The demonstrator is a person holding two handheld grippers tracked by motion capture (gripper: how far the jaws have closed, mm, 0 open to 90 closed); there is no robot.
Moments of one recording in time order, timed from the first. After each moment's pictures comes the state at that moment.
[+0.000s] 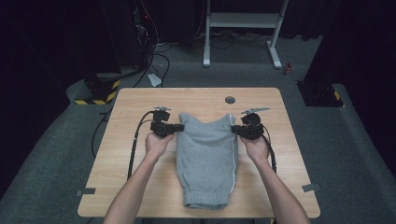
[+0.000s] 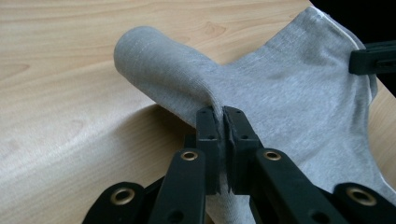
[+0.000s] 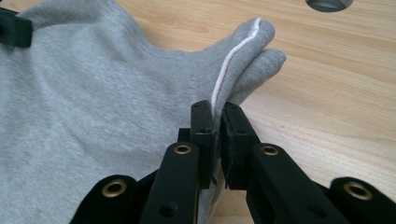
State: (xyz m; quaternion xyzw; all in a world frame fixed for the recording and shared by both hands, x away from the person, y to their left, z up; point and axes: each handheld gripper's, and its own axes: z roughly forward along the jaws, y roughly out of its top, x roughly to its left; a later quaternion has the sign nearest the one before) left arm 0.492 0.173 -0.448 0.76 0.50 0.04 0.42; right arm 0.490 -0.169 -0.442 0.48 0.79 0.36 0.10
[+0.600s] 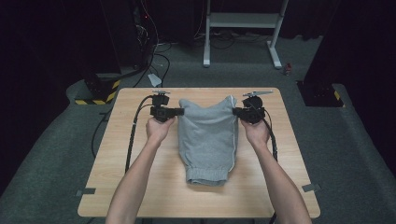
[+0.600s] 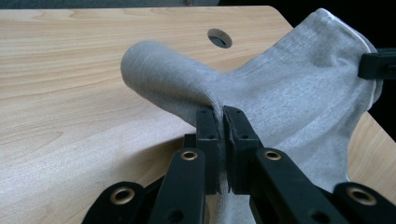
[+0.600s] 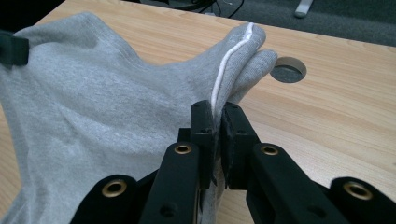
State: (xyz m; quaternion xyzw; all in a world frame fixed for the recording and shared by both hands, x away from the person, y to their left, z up) left arm 0.519 0.174 -0.412 0.74 0.50 0.06 0.44; right arm 0.518 -0.165 -0.399 0.48 0.77 0.39 0.15
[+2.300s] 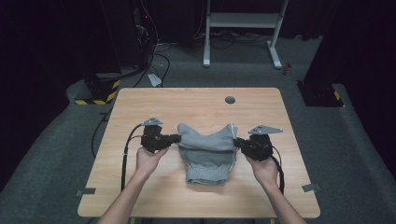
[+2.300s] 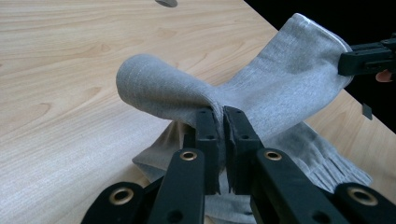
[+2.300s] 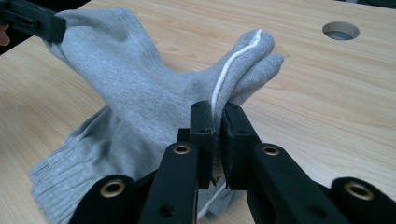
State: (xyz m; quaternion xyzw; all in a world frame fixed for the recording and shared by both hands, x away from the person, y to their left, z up) left arm 0.418 0.187 -0.434 0.76 0.44 0.04 0.48; right arm 0.401 -0.179 -0.424 0.42 0.79 0.43 0.14
